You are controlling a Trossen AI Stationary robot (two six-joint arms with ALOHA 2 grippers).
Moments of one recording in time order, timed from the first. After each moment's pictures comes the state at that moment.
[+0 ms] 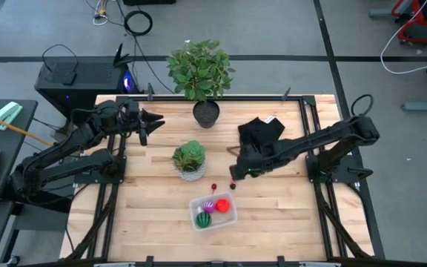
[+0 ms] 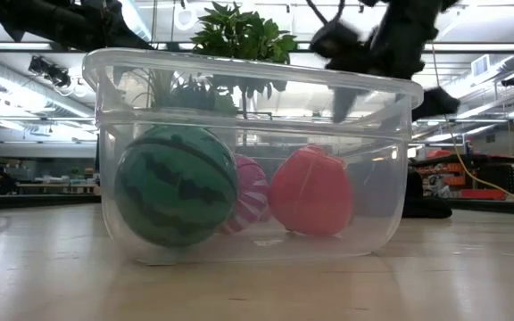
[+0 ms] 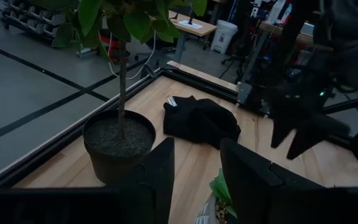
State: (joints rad) left arm 0.62 0.59 0.53 -0.13 0.29 -0.19; right arm 0.17 1.54 1.04 -0.63 0.09 1.46
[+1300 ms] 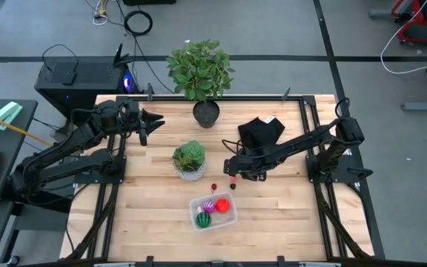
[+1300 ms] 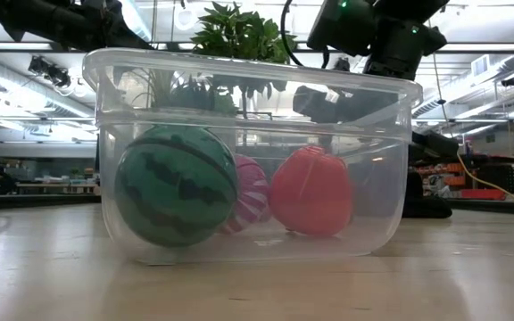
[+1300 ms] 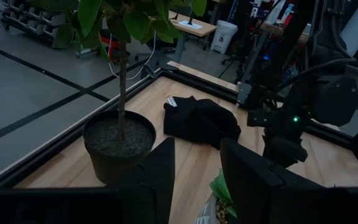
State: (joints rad) left arm 0.62 0.59 0.53 -0.13 0.29 -0.19; right arm 0.12 1.71 0.99 -0.45 0.08 1.80
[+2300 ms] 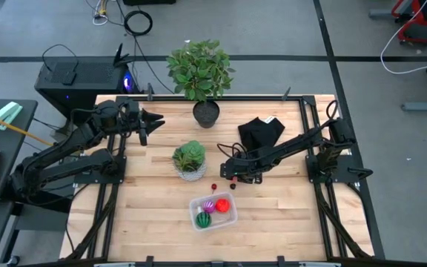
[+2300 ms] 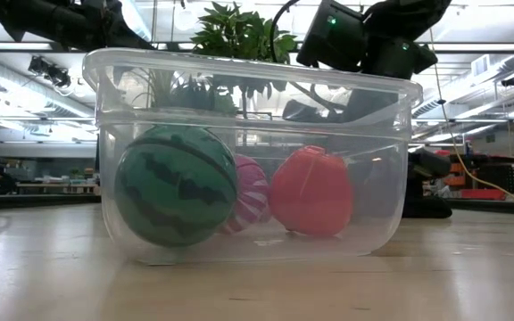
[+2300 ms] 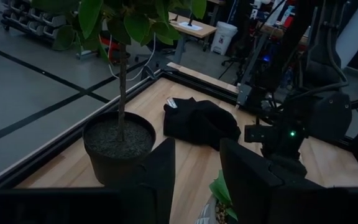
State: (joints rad) left arm 0.62 0.59 0.53 -0.13 0.29 -0.19; right arm 0.12 1.79 1.00 -0.35 0.02 1.78
